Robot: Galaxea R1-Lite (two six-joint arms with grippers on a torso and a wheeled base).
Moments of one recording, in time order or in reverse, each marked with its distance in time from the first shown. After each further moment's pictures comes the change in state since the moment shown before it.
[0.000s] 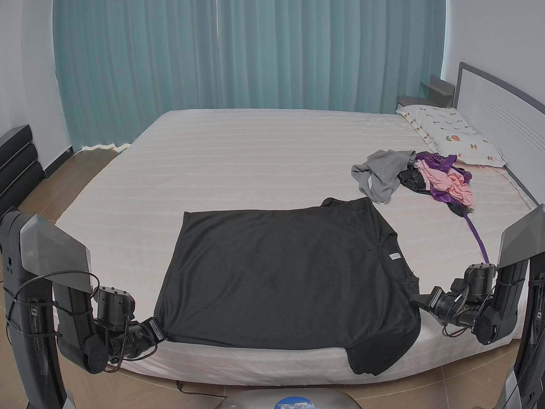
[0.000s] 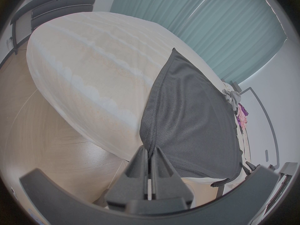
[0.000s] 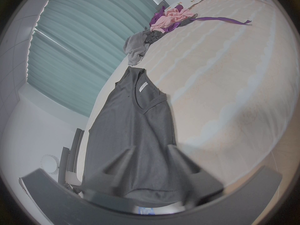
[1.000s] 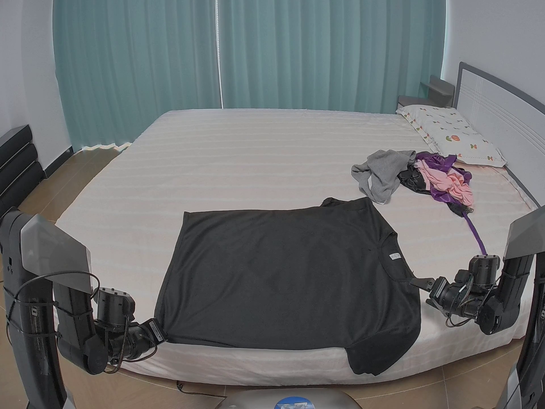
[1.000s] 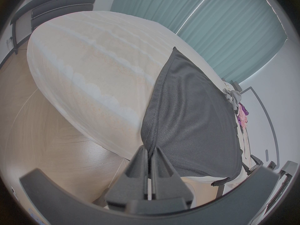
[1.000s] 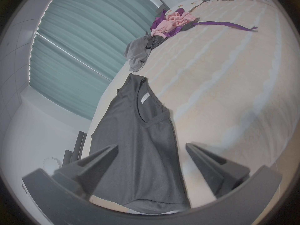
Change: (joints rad) left arm 0.000 0.002 0.007 0.000 -0.001 0.000; right arm -0.048 -0.032 -0.085 0.094 0.047 -0.007
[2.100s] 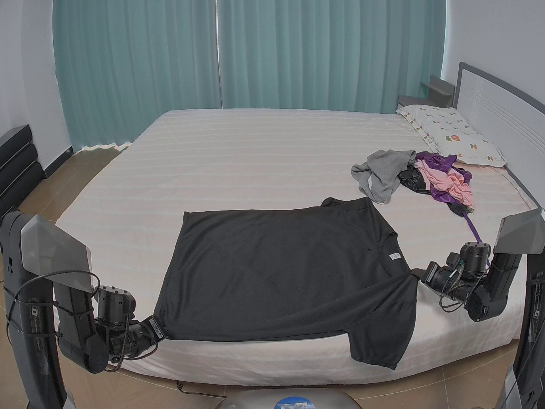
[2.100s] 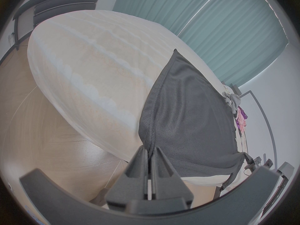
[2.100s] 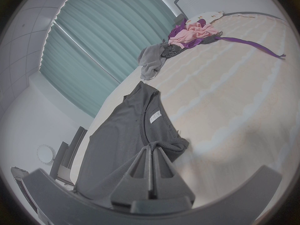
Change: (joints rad) left arm 0.000 0.001 -0.015 -0.001 0.000 -0.032; right arm 0.010 0.080 -0.214 0.016 -0.008 -0.109
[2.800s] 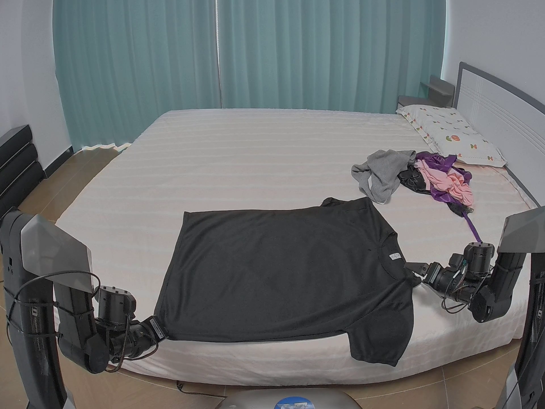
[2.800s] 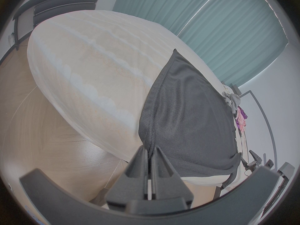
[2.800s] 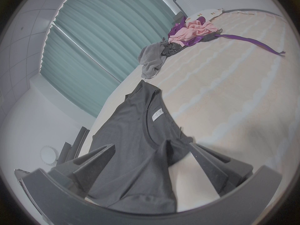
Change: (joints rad) left arm -0.008 -0.001 0.000 0.000 0.002 -0.001; right arm -0.006 -0.027 0.033 0.006 0.032 0.019
